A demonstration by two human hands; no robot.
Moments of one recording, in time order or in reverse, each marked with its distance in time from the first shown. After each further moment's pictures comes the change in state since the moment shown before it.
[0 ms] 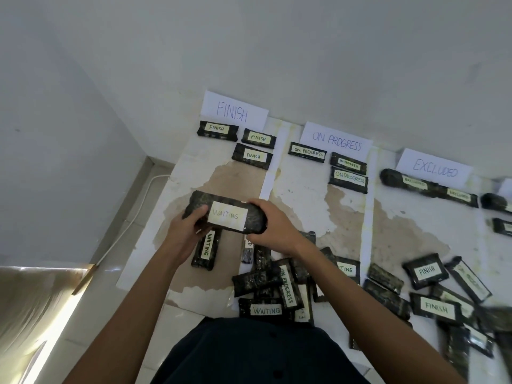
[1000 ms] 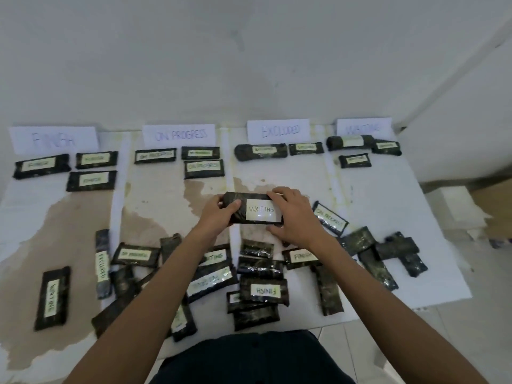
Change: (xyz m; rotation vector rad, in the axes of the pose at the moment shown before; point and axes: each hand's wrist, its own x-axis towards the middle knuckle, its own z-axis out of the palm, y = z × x) left_hand -0.052 -0.147 0.354 0.682 -0.321 0.017; right_hand -0.214 0.195 -0.217 -0.619 0.418 0.162
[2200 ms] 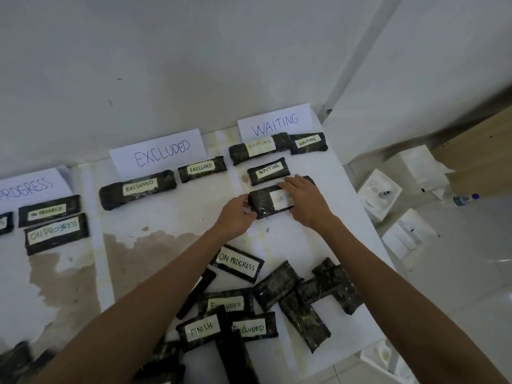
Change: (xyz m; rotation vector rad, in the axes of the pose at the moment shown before) left_hand 0.130 0.030 0.317 0.716 -0.346 0.195; right_hand 0.016 0.343 -0.014 0.017 -0.065 0.277
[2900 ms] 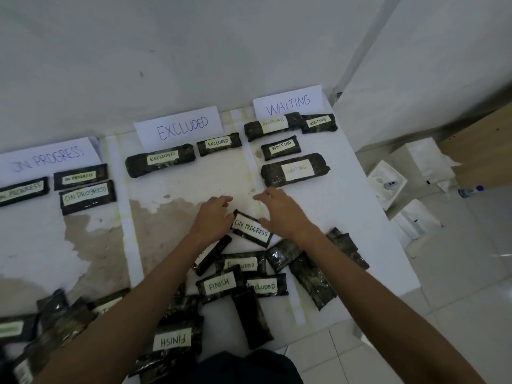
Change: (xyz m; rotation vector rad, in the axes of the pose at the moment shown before) left_hand -0.084 -0.076 -0.031 0.199 0.132 0.072; right_hand -0.060 -0.104 0.025 0.110 -0.101 -0.080
